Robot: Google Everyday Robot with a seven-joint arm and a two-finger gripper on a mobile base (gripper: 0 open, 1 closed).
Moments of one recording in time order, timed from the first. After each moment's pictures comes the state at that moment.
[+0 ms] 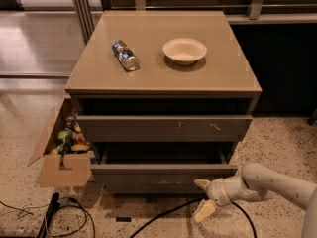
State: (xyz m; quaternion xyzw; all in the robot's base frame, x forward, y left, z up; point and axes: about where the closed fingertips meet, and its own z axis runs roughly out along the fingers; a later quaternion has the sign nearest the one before) arm 0.464 -0.137 0.392 -0.48 0.74 0.40 0.25
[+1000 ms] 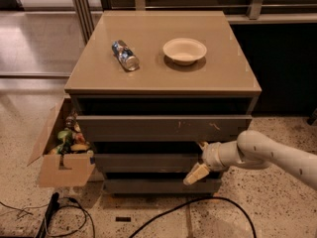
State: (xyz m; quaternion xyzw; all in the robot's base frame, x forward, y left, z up) arm 0.574 -0.132 0.489 -0.52 0.74 0.25 0.34
